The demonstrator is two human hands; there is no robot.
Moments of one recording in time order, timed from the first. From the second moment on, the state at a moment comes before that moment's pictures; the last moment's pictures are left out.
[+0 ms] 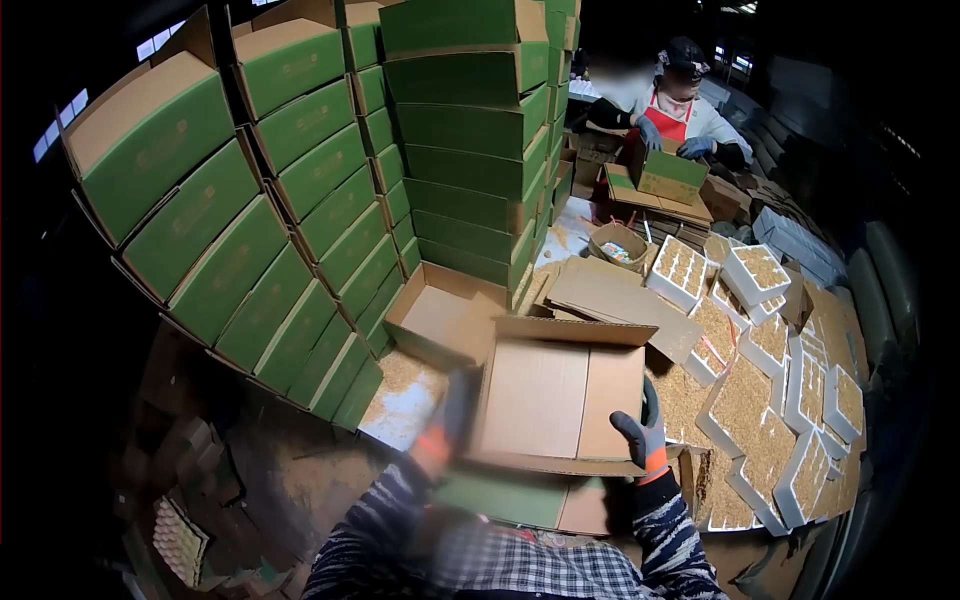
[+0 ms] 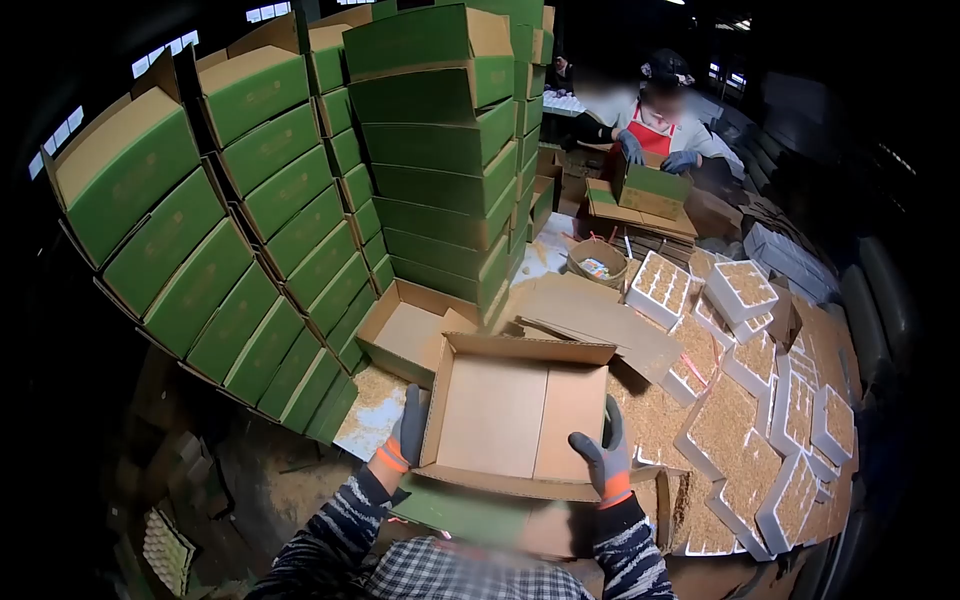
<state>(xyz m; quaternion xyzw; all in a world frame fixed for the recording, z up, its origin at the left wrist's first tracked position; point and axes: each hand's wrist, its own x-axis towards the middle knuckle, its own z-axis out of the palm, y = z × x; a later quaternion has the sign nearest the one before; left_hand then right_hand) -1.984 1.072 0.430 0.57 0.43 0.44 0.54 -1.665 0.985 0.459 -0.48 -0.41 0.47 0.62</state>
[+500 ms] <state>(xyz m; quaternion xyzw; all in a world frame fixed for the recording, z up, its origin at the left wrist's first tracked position) -2.042 1.241 0.255 0.64 0.67 0.37 -0.08 -1.749 1.107 0.487 -0.40 -0.40 0.33 0.76</state>
